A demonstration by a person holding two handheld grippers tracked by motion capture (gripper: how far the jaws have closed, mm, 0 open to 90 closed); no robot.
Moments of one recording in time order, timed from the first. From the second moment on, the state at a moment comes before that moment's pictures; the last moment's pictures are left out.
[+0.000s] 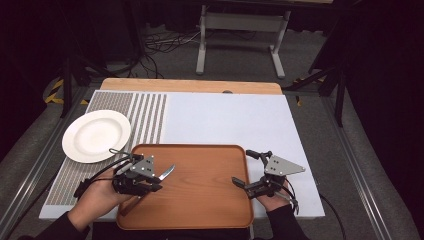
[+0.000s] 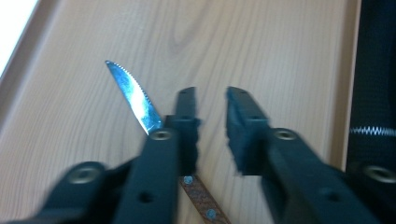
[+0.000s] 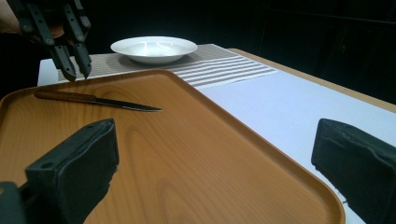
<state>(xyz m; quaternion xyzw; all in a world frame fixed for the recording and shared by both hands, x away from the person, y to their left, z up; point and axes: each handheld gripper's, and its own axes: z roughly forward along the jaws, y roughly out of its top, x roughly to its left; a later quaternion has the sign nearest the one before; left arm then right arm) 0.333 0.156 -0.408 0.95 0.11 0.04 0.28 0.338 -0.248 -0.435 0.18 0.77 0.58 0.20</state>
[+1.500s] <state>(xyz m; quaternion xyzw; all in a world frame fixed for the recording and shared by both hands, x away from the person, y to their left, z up) 0.347 0.145 -0.440 0.99 0.03 0.03 0.16 0.338 -0.247 -0.436 0.18 0.77 0.58 0.20</state>
